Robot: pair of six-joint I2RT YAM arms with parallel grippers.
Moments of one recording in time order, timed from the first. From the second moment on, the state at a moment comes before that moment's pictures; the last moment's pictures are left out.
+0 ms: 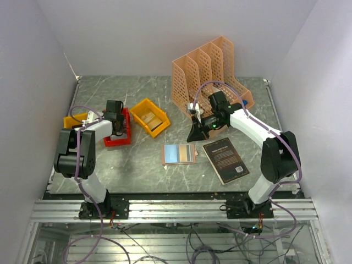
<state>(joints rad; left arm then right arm) -0.12 1.71 0.92 -0.10 -0.40 -1.45 0.41 1.69 1.26 -0.72 -1.05 -0.77</state>
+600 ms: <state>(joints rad) -0.12 1.71 0.92 -0.07 -0.41 -1.45 0.41 1.70 1.26 -0.73 -1.05 -0.77</state>
